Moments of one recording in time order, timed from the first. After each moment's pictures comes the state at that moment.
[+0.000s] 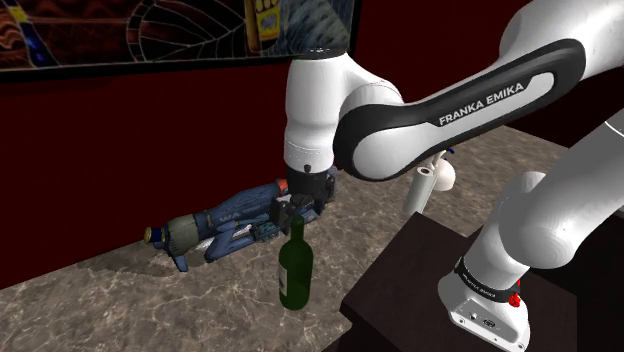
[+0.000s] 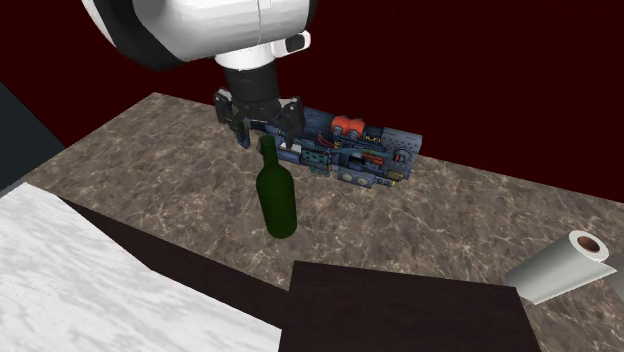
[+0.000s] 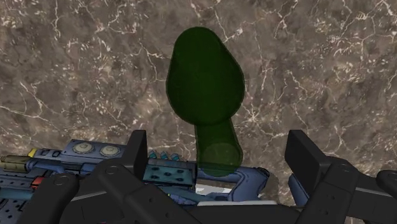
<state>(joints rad) 0.13 -0.27 0.57 -2.35 0.13 2.15 0.71</state>
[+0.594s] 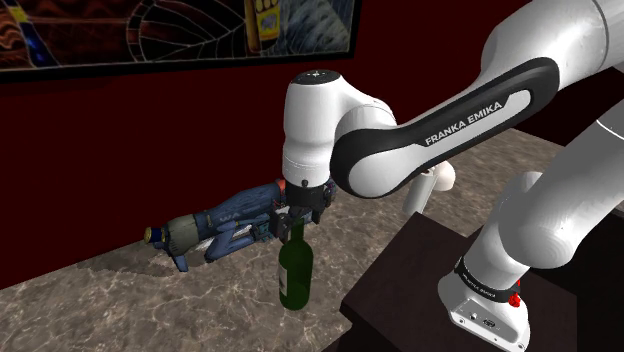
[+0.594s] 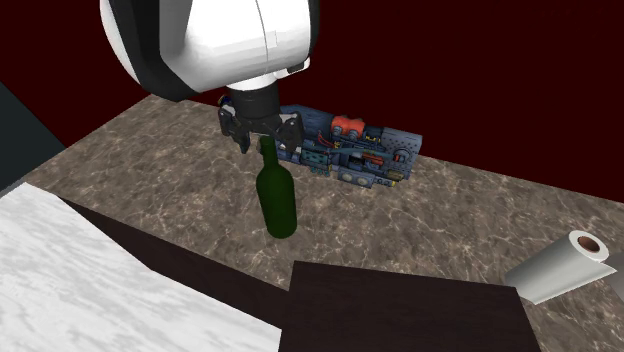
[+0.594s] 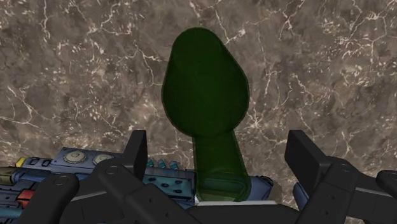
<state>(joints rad) 0.12 -0.22 0.58 -2.39 0.11 2.23 0.73</state>
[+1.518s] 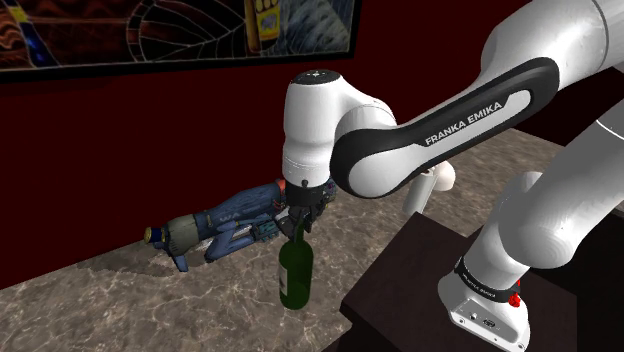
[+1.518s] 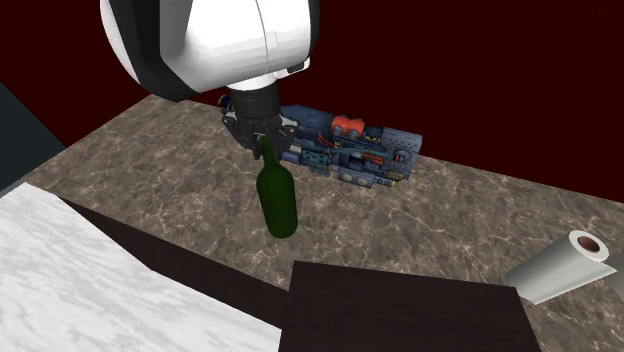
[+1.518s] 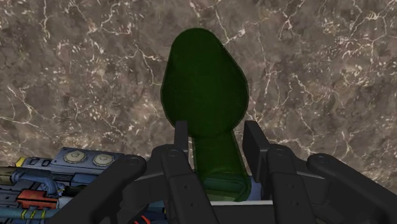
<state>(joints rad) 0.12 -0.22 0.58 -2.39 0.11 2.23 0.73</state>
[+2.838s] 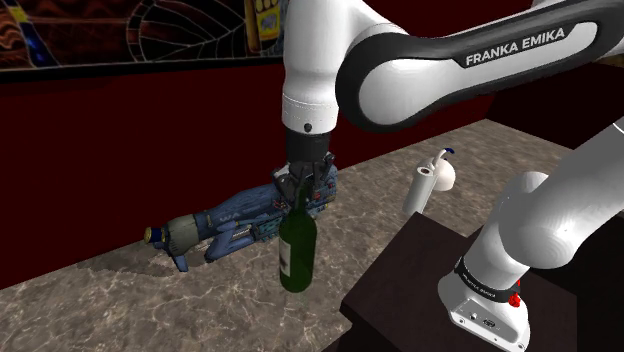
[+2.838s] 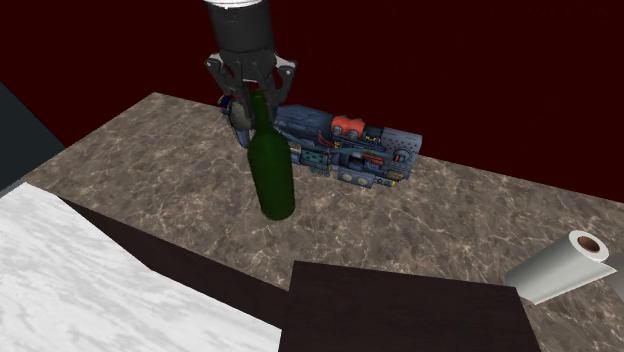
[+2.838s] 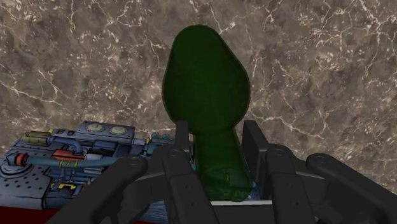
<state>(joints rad) 0.13 -0.32 0.53 -2.21 0.14 1.96 0.69</state>
